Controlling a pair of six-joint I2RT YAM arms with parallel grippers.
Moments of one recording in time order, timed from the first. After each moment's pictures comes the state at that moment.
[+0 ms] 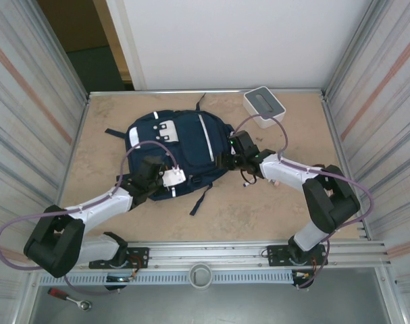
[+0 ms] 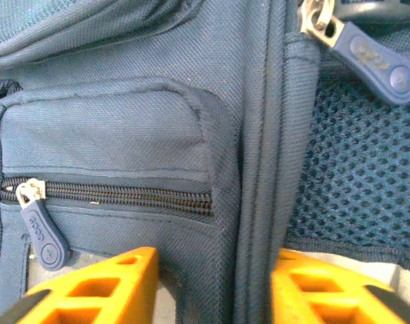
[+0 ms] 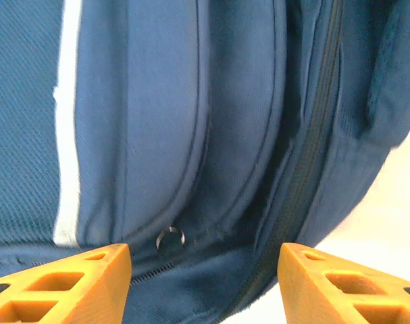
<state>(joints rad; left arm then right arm) -0.54 1.24 0.52 -0.06 -0.07 0.85 0.59 1.61 0.94 -0.21 -0.01 0.49</state>
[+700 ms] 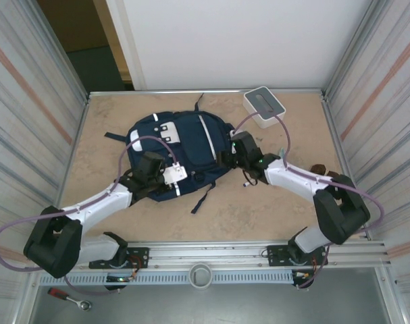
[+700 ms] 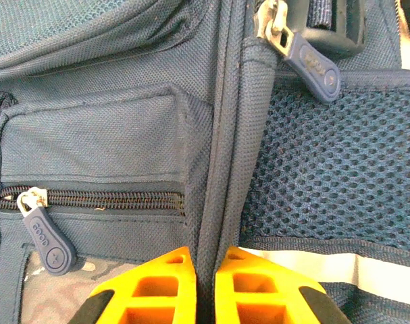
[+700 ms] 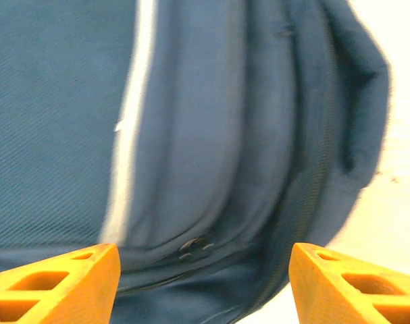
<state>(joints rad) -0.54 1.23 0.59 -0.17 0.05 0.75 0.66 1.48 0.87 -0.12 0.11 0.36</state>
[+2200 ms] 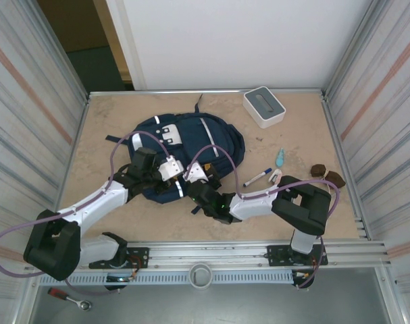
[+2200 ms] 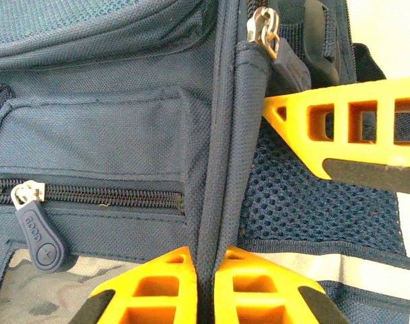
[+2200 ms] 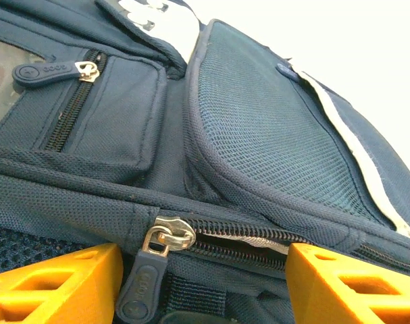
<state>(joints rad) -0.46 1.21 0.63 -0.24 0.27 0.62 1.18 1.75 0.79 0.44 0.87 0.03</state>
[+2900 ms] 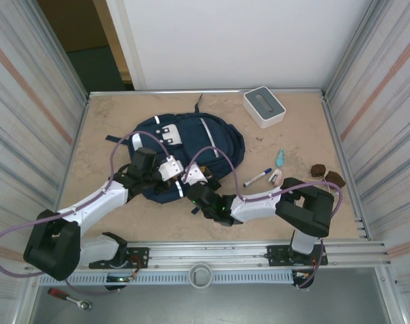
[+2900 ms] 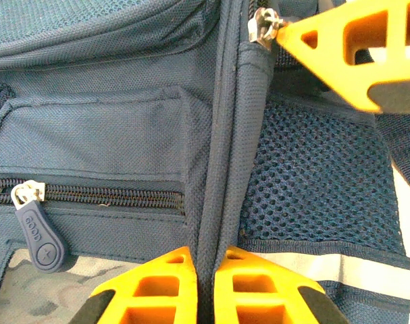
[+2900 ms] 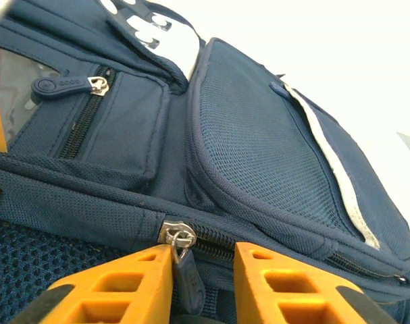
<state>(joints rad) -0.46 1.21 0.63 -0.24 0.27 0.62 1.21 1.72 0.78 0.44 0.90 -0.03</state>
